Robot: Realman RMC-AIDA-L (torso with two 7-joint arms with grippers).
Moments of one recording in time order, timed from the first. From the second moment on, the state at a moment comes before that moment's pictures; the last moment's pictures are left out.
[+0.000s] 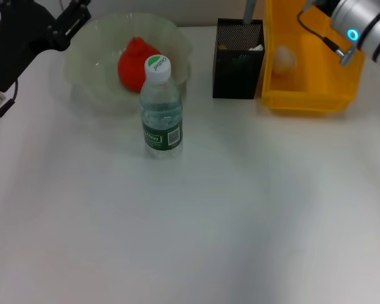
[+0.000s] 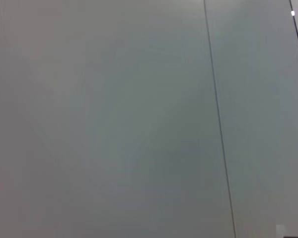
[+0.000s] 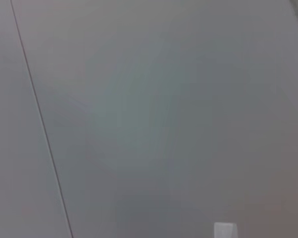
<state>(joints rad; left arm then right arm) -0.42 -2.07 1.12 0.48 0.82 1.30 -0.67 0.85 2.08 -0.74 -0.21 -1.14 -0.99 0.97</state>
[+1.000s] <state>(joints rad) -0.42 -2.07 1.12 0.47 0.82 1.31 -0.66 0.86 2.08 -0.81 -0.19 -1.14 -0.94 1.04</state>
